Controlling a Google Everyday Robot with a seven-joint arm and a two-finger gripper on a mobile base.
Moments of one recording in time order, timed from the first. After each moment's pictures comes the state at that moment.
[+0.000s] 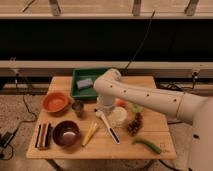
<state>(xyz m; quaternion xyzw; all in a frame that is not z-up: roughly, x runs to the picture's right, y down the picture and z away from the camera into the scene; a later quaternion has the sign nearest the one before) -0.009 0.166 0.776 -0.35 -0.15 -0.27 0.88</state>
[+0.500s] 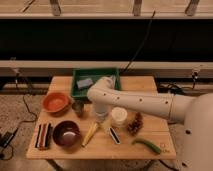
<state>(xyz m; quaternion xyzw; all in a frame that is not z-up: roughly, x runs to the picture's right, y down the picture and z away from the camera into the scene) -0.036 0.202 0.784 -0.35 -0.16 -0.29 0.87</state>
